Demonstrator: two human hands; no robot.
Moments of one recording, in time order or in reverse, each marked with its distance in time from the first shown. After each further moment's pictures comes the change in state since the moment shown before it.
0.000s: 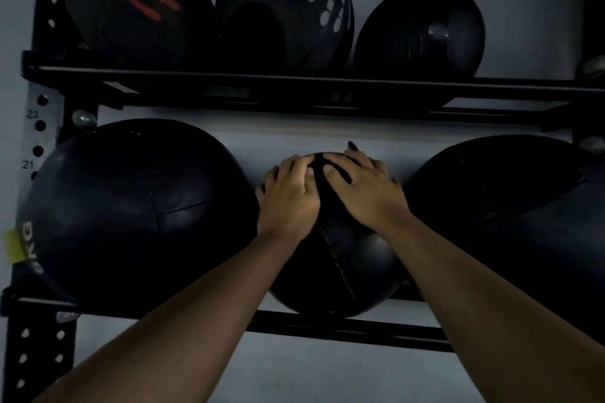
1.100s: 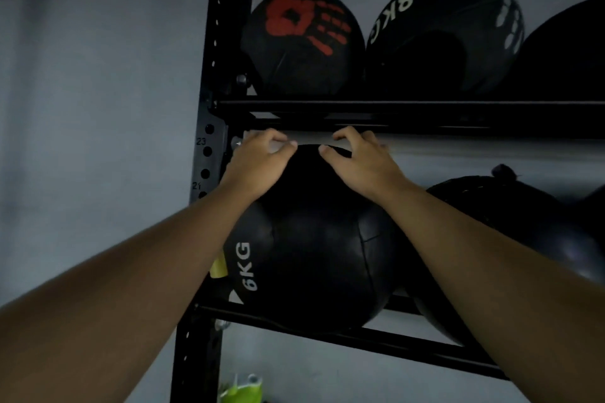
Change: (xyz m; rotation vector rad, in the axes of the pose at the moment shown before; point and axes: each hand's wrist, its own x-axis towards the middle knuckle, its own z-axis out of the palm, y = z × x) left_hand 0.067 -0.175 -0.283 0.048 0.062 -0.089; right_hand 0.056 -0.266 0.076 0.239 -0.029 -0.094
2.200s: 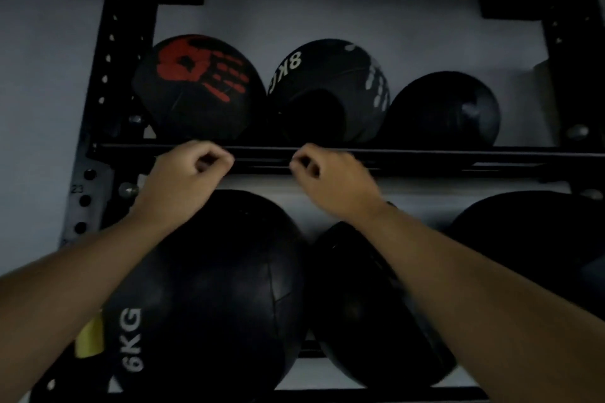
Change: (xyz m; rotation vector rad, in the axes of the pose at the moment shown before) left_hand -0.004 0.077 0.009 -0.170 0.087 0.288; right_hand -0.015 0.044 -0.108 -0.210 0.280 -0.225
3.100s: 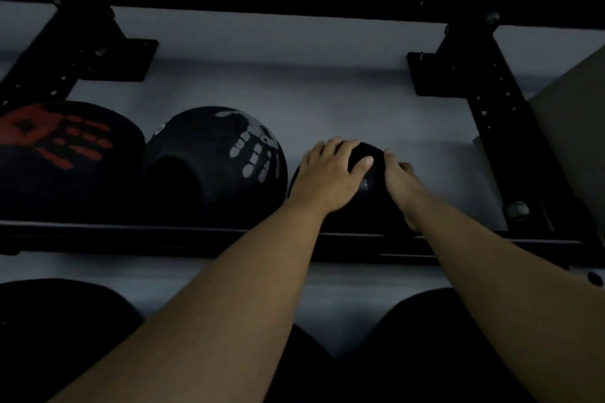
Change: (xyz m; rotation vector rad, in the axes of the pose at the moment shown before) left_hand 0.163 0.248 0.328 0.227 -0.127 0.324; right_hand 0.106 0.299 -0.169 0.492 0.190 0.604
